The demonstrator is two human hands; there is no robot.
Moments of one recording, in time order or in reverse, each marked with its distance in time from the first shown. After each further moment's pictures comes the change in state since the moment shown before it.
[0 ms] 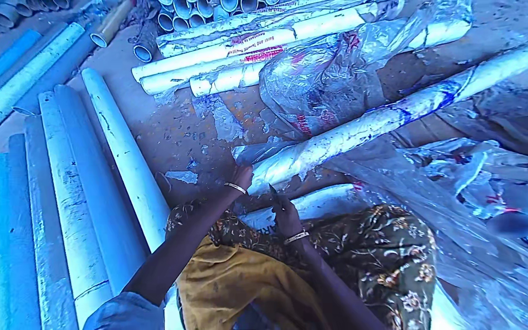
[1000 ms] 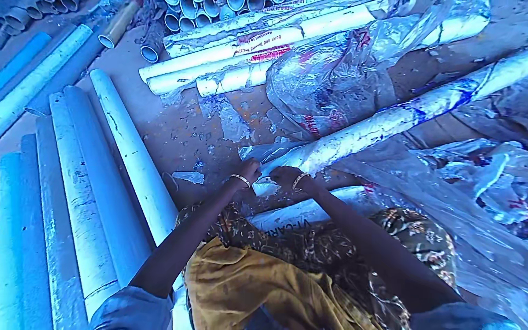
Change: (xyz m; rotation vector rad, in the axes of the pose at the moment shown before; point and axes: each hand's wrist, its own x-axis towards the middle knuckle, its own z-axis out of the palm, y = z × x) left_hand 0.019 -0.025 -0.009 -0.123 -0.004 0.177; right_hand 0.095 -0.102 -0.031 -0.984 -0.579 -0.184
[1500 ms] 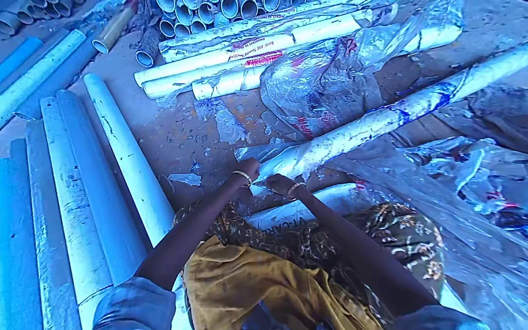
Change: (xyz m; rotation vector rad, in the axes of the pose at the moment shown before) left_hand 0.012 0.007 -0.001 0.101 -0.062 0.012; right_hand 0.002 0.009 0.037 0.445 0.046 0.033
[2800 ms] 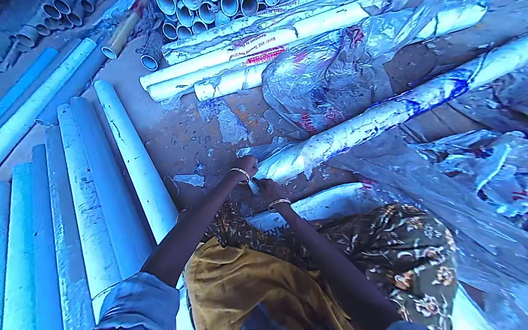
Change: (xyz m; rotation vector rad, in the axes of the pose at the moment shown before) left_hand 0.010 -0.006 -0.008 -0.048 0.008 -0.110; right_hand 0.004 -0.026 0.044 0.047 0.234 0.138
